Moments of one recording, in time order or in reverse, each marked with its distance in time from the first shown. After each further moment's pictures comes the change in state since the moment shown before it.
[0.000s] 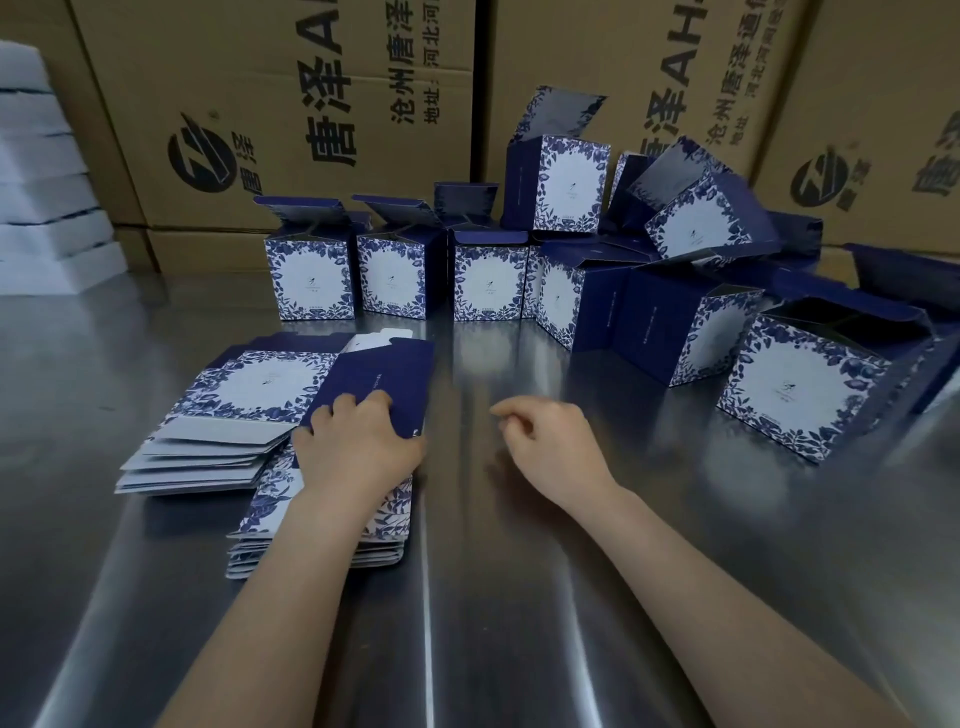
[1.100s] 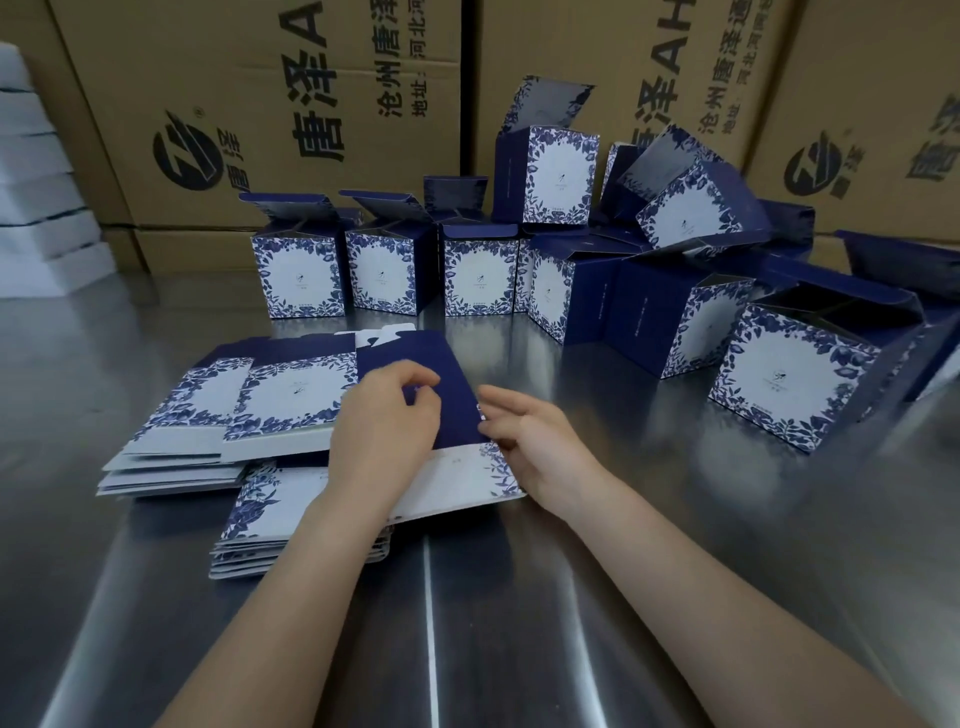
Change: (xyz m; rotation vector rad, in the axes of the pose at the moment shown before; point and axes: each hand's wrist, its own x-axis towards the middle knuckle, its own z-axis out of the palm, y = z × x) left_hand -0.013 0.029 0.002 -0.626 0.240 0.157; right_hand 0.004 -0.003 0.007 1.236 -0.224 0.520
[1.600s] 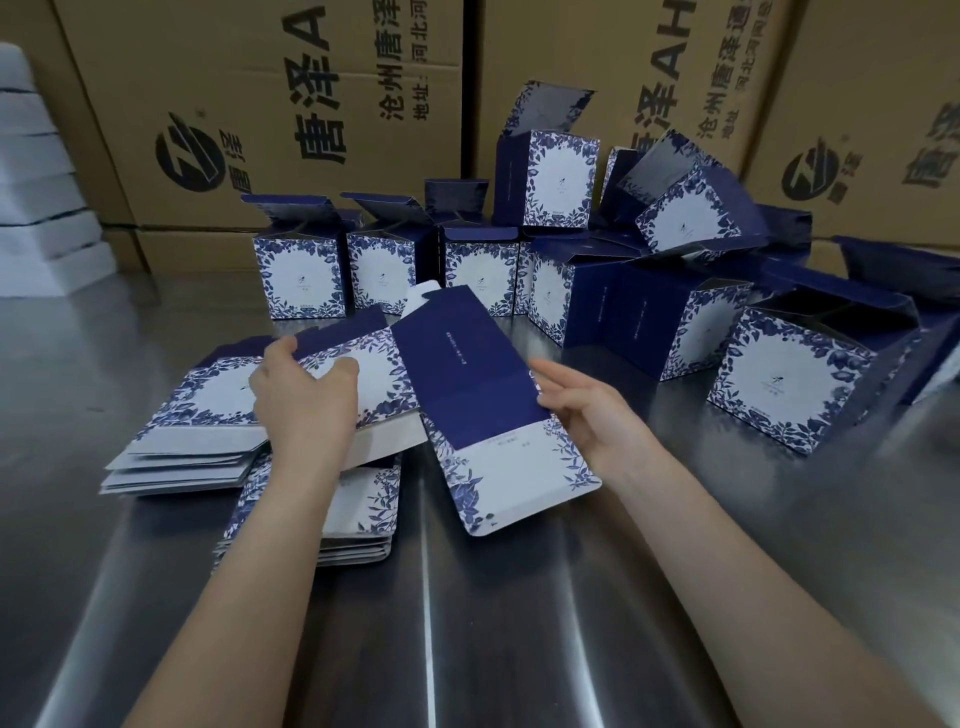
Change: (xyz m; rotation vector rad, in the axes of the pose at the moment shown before) left_hand 0.026 -0.019 -0.030 -0.264 0.260 -0.293; right_hand 0.001 -0.034 -0.042 0.096 0.043 -0.024
